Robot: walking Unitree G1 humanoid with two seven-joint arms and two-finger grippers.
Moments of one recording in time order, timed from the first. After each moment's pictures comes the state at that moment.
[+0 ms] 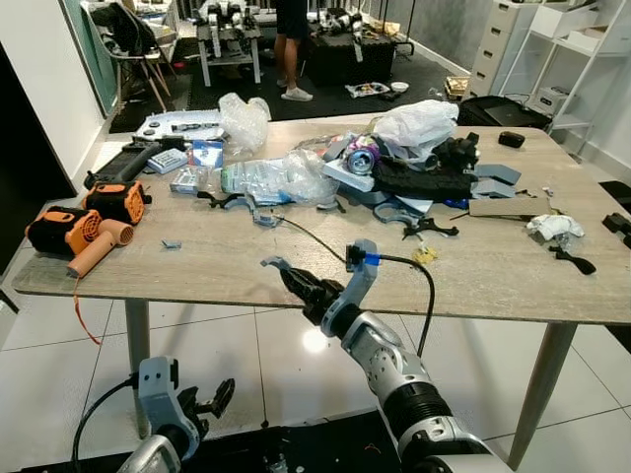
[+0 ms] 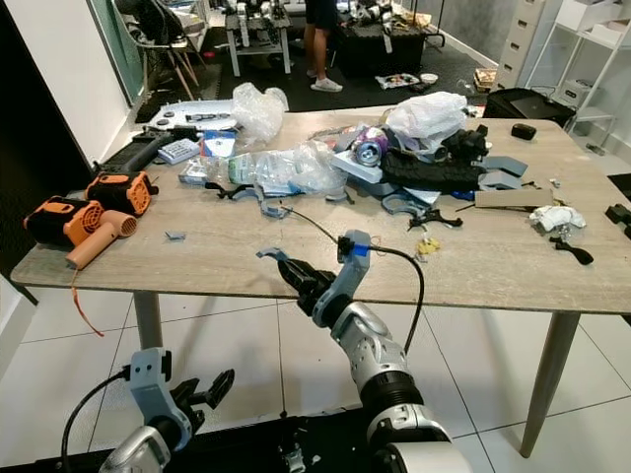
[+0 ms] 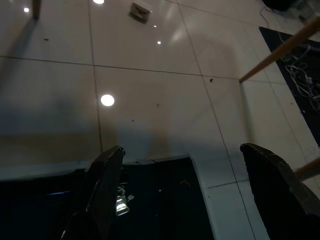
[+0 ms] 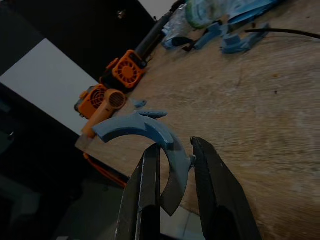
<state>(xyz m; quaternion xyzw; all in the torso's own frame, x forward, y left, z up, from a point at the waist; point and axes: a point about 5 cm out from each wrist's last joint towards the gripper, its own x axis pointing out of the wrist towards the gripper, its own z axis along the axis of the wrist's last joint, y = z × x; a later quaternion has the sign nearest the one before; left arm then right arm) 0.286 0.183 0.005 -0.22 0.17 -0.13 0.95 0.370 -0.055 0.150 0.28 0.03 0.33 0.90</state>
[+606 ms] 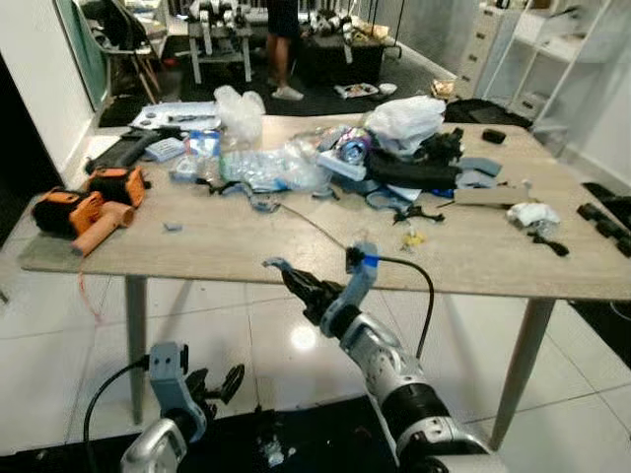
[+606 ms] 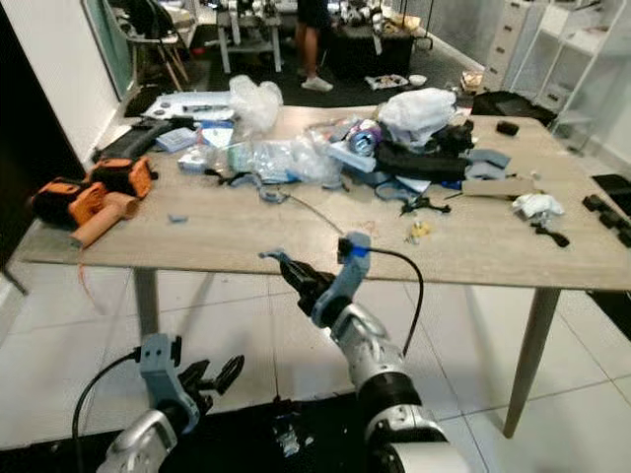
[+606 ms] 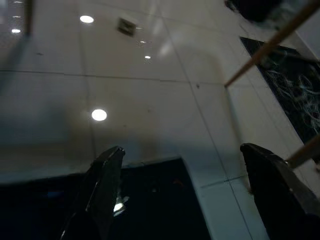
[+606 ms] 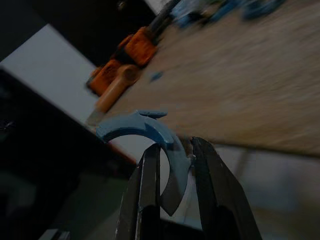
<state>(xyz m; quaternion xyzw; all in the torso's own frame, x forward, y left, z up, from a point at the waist) 0.297 0.177 0.019 -0.20 0.13 -0.15 0.96 0.371 -0.052 0.152 0.28 0.03 0.32 0.90</state>
